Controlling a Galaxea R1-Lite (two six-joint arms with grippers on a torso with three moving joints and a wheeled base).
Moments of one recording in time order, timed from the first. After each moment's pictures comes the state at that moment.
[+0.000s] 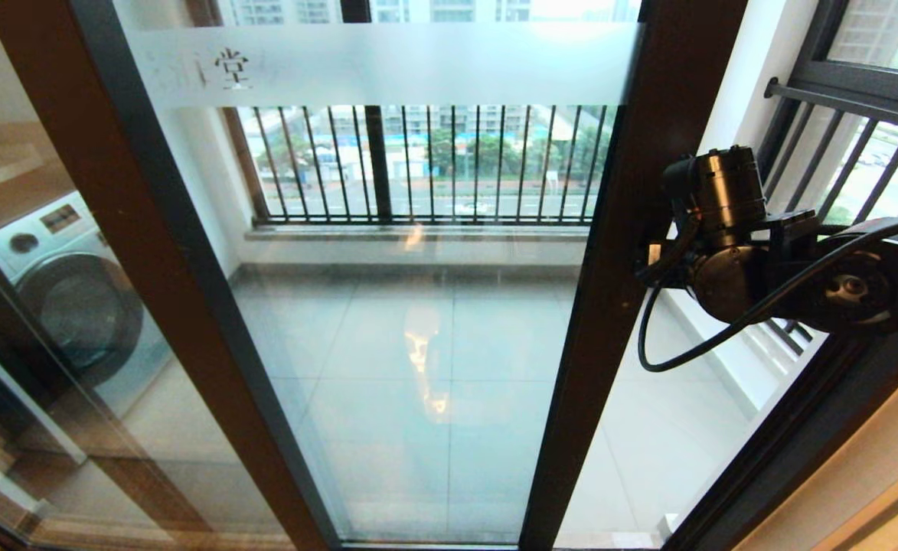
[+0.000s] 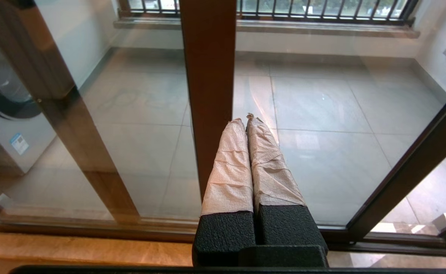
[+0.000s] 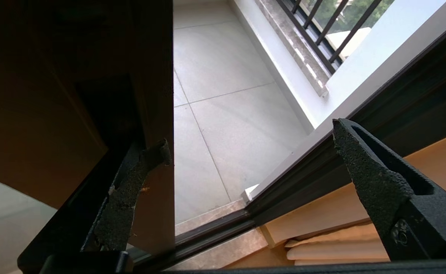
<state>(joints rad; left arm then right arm) -0.01 0.00 0.00 0.00 0.00 0.00 0.40 1.80 -1.29 -0.05 -0.84 0.21</state>
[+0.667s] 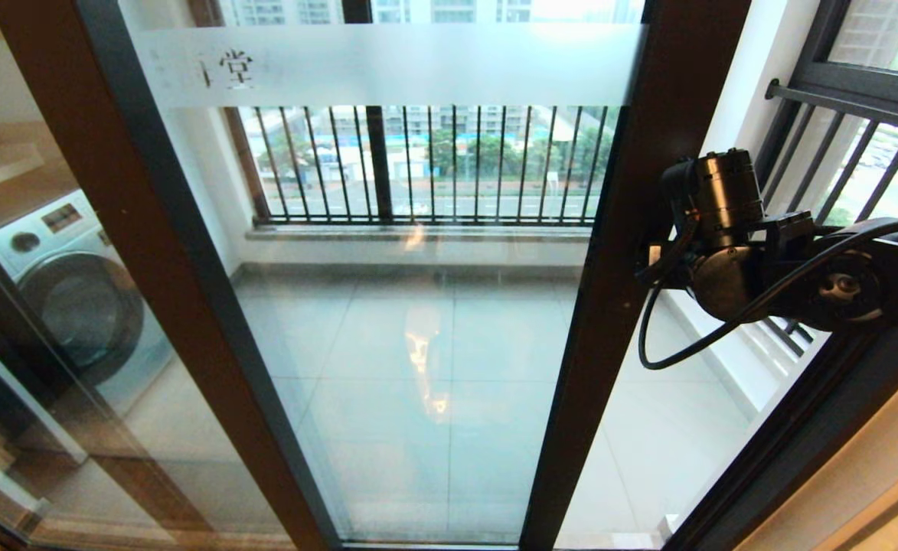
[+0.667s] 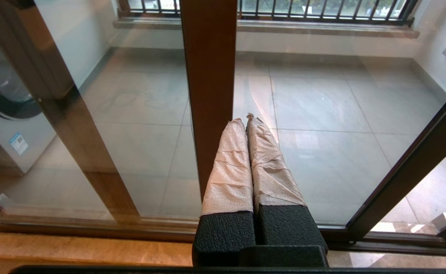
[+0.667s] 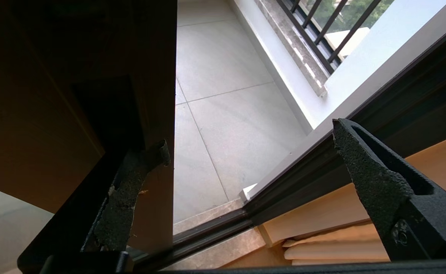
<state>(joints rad) -0.01 0.00 0.00 0.00 0.00 0.00 0.36 1.81 -1.29 -0.05 -0.83 0.20</state>
